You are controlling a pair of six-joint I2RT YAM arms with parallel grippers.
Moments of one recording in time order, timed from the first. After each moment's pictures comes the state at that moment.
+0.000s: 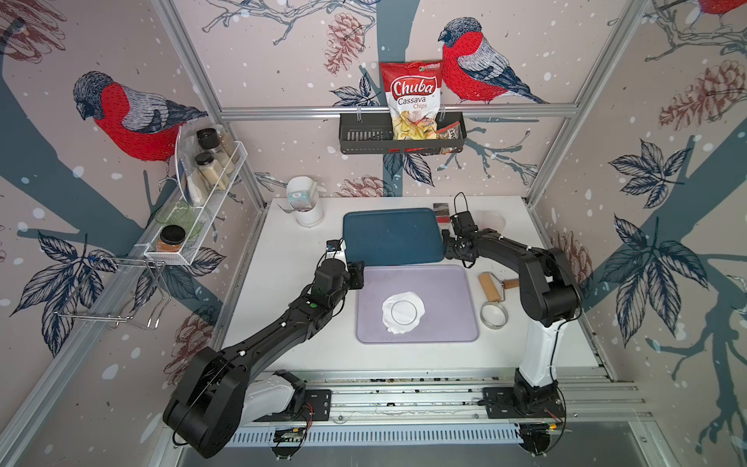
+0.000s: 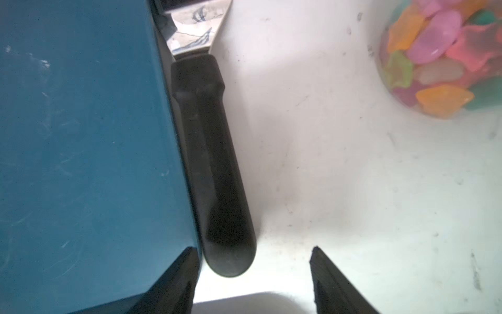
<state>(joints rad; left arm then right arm) -0.51 1.19 0.57 0.20 -0.11 -0.50 0.36 1.97 1.35 -0.44 0.13 0.42</state>
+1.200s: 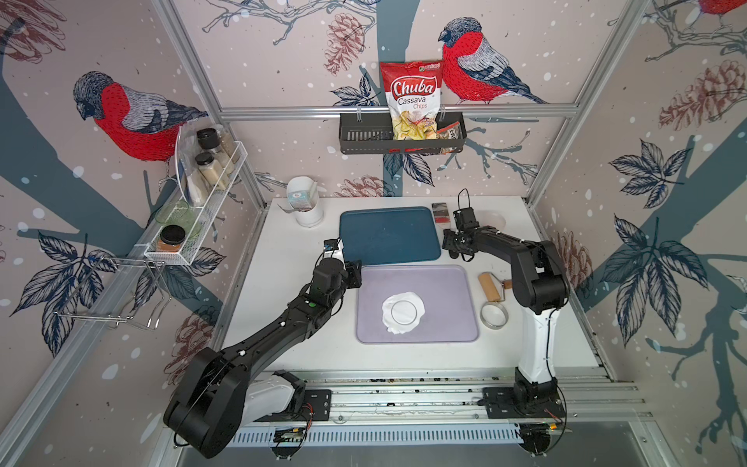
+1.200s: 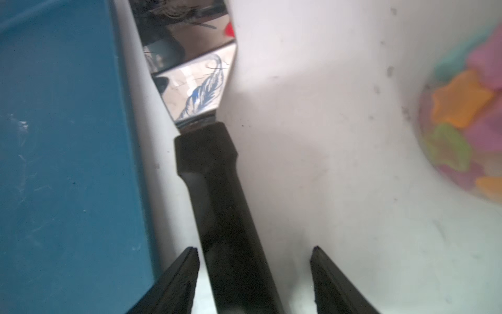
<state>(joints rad) -0.48 1.20 0.57 0.20 -0.11 -0.50 0.30 2.15 1.48 -0.32 0.06 0.39</state>
